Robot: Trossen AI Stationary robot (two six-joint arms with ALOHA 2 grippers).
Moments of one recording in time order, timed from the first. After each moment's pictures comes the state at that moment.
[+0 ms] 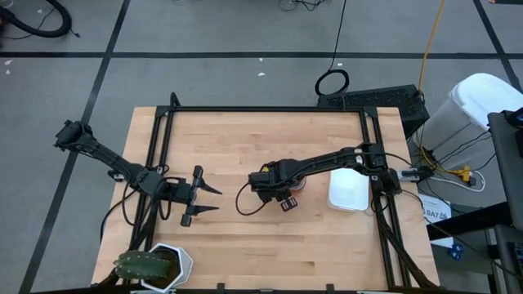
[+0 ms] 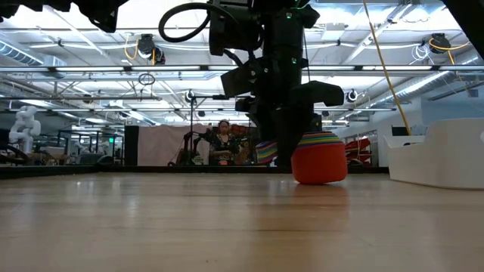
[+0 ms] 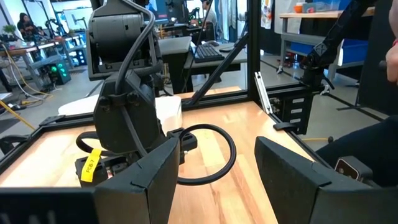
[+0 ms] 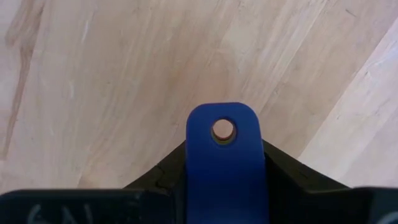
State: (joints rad) left arm -0.50 0.85 0.39 0.41 -0.31 0.07; right arm 0.07 2.09 1.61 -1.02 0.08 -0.40
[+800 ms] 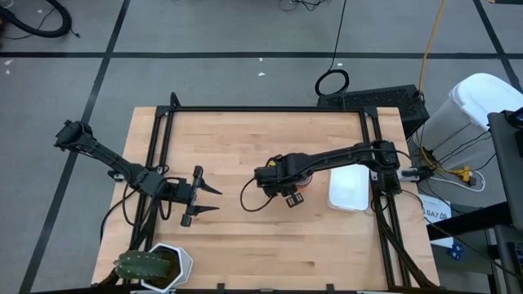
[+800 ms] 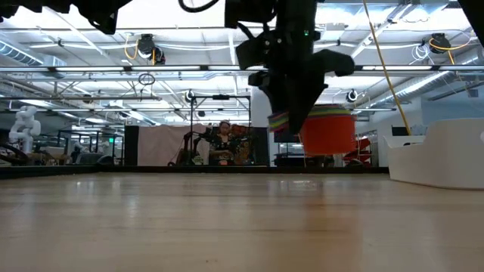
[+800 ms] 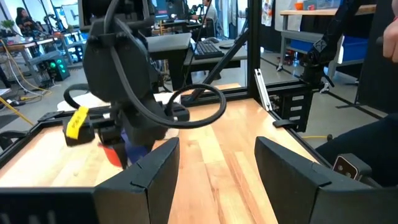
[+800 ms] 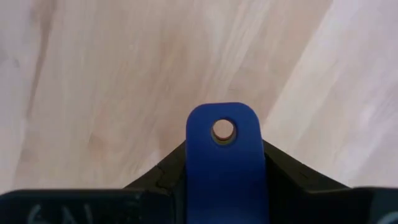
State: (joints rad) left arm -0.50 0.85 0.39 0.39 -0.31 0.05; right arm 0.07 1.98 1.61 -1.12 0.13 -0.37
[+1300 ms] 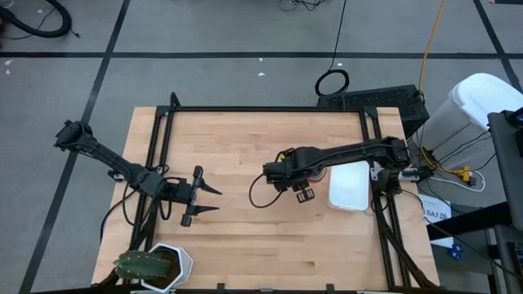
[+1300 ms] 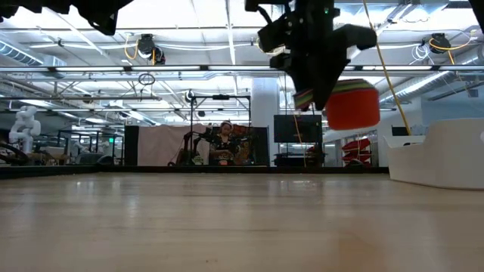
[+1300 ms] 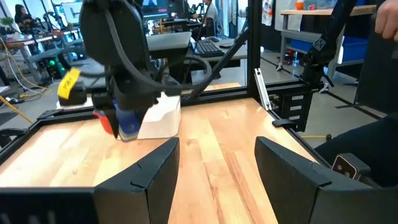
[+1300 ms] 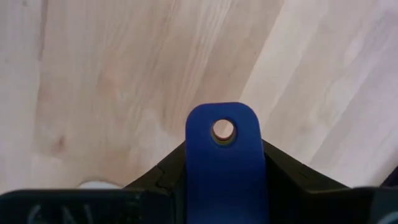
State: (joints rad) left arm -0.50 0.85 0.39 0.39 -0.31 0.05; right arm 0.07 1.88 1.61 -1.31 0.19 -0.31
